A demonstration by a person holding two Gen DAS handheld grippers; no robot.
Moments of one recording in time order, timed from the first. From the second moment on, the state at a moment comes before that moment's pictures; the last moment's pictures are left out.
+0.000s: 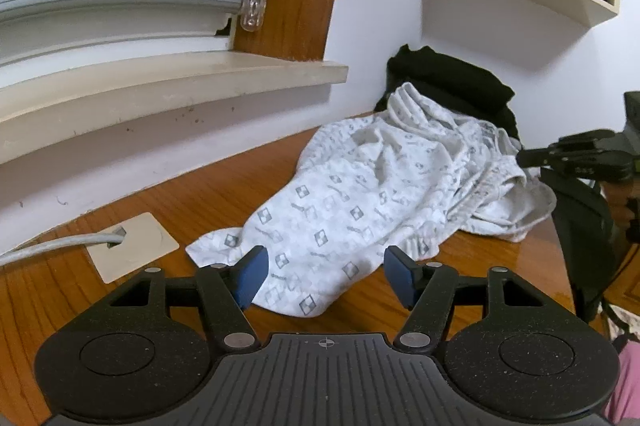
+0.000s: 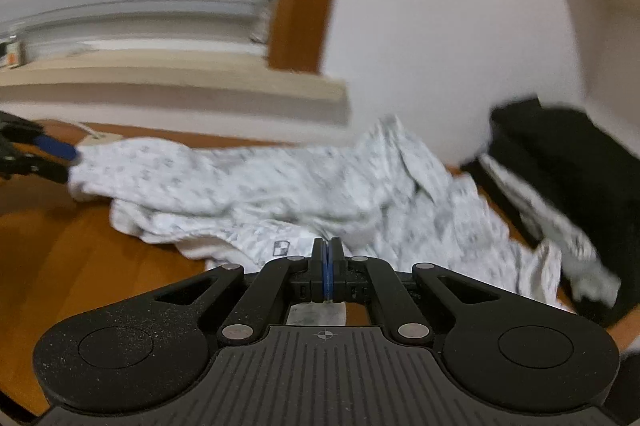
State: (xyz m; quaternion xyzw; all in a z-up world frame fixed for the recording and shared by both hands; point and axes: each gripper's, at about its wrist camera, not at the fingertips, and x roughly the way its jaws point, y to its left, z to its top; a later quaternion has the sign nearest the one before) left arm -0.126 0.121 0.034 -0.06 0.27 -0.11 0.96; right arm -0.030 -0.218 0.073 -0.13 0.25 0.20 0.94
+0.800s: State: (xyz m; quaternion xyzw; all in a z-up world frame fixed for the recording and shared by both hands) left arm -0.124 0.117 0.031 -0.05 0.27 -0.11 0.95; right arm -0.068 -0.200 0.053 -0.14 0.24 0.26 0.93
